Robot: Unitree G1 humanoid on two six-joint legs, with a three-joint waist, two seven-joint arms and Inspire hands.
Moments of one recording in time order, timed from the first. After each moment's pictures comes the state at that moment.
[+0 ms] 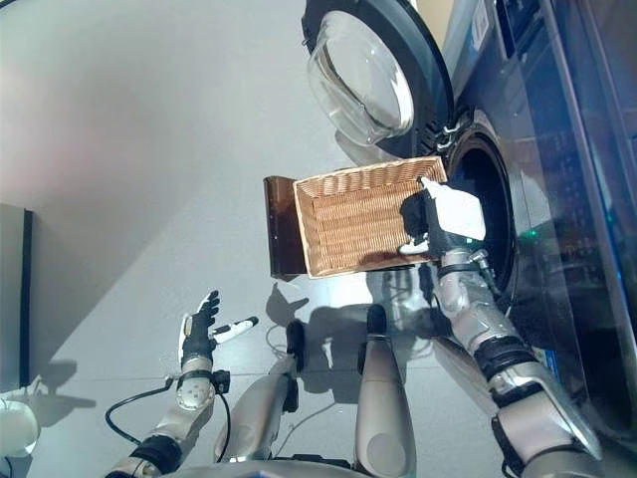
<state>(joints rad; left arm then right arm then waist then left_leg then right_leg) -0.07 0.17 -0.24 0.81 -0.05 -0.29 0.48 -0.55 -0.69 0.49 0.68 -0.61 0.03 -0.48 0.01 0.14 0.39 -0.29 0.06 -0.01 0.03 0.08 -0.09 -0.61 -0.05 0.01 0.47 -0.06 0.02</state>
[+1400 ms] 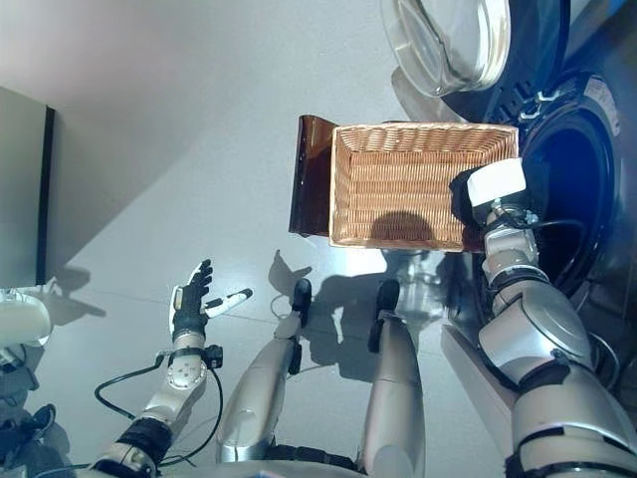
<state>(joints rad) -0.10 0.24 -0.25 0.64 -0.10 -0.29 0.47 -1.02 -0.66 0.85 1.44 -0.98 0.17 -0.37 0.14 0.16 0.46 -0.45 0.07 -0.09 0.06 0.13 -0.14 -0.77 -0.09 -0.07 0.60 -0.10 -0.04</state>
